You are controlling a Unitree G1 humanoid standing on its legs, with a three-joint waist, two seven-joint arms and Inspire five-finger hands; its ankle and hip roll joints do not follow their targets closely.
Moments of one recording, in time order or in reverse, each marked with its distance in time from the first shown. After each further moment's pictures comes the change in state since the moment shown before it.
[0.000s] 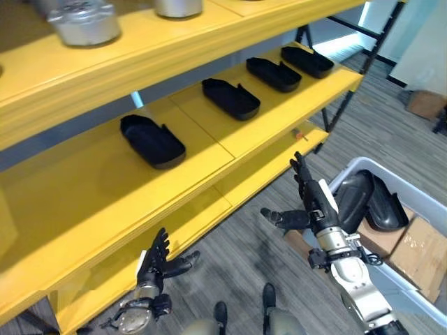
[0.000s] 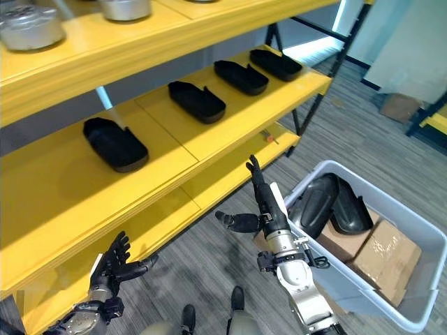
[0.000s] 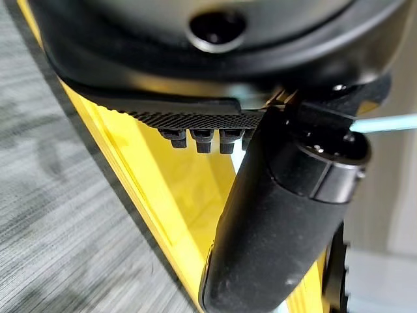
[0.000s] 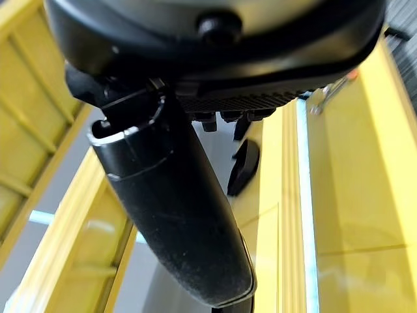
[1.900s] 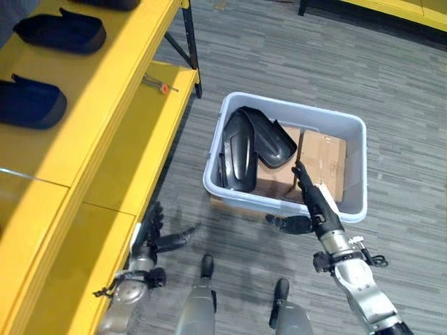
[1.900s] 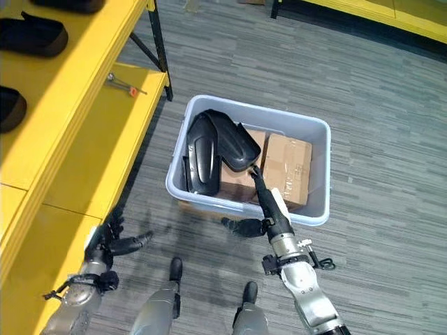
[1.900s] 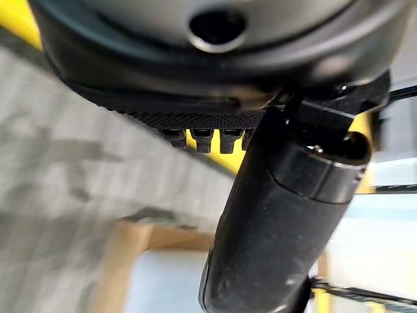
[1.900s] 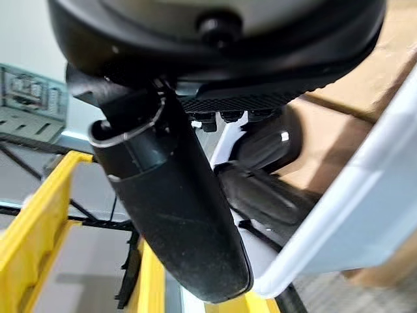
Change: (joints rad) left arm -0.166 0.082 0.050 0.000 0.032 0.012 0.008; right arm 0.013 -0.006 -0.021 0.019 -0.047 0.027 0.026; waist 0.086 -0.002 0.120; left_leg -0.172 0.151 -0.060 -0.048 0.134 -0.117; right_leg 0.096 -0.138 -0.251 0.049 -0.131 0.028
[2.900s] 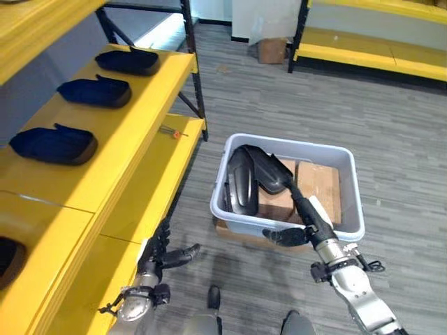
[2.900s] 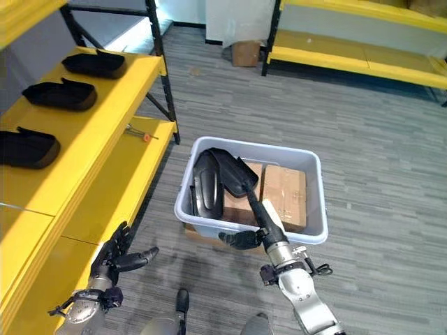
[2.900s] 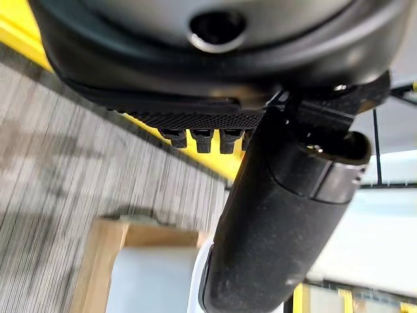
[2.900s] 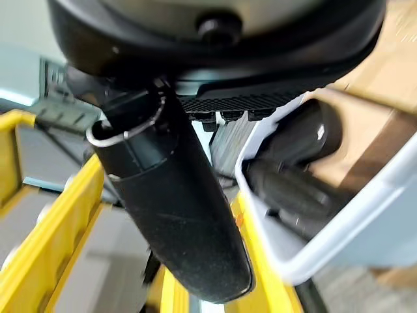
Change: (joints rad) left arm 0.113 -0.048 -0.020 0.013 0.008 0.023 -0.020; right arm 0.037 -0.003 0.067 0.009 -0.043 0.034 0.053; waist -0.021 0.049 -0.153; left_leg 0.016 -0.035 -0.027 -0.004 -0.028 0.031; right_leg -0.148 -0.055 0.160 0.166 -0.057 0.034
